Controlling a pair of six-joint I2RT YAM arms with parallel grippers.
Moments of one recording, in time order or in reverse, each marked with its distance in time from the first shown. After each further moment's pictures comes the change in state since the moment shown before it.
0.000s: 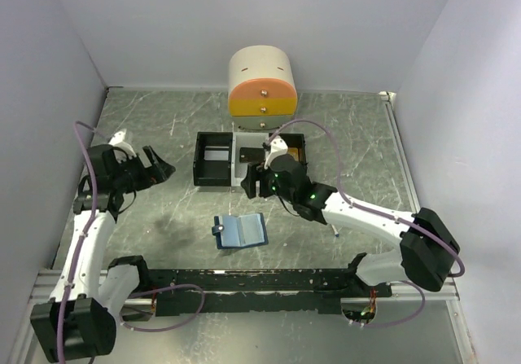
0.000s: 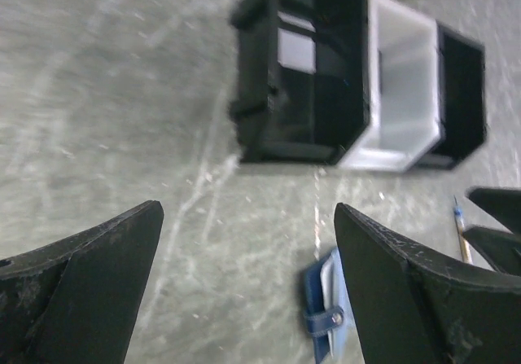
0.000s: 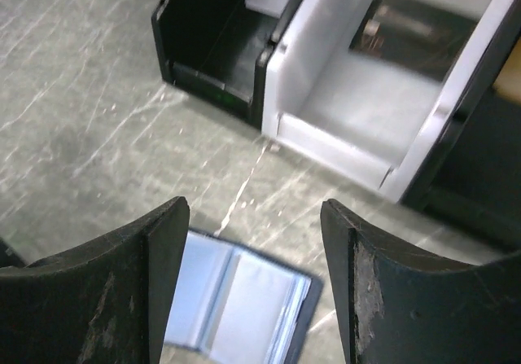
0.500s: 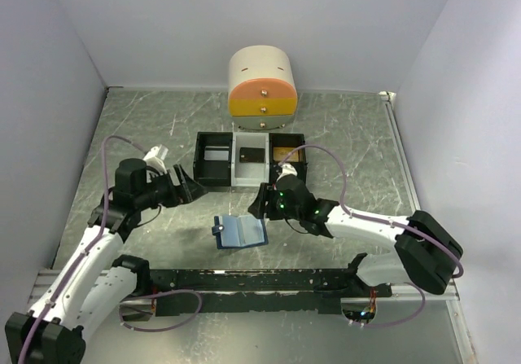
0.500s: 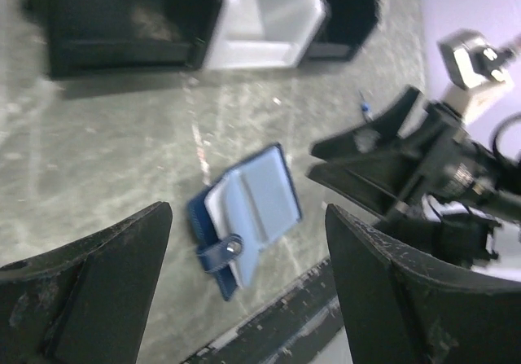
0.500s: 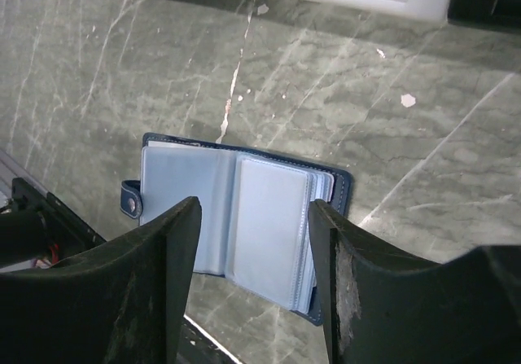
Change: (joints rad) left arm -0.369 -0.137 -0.116 0.015 0.018 -0.227; right arm 0.002 -0.036 -0.238 0.019 -0.138 0.356
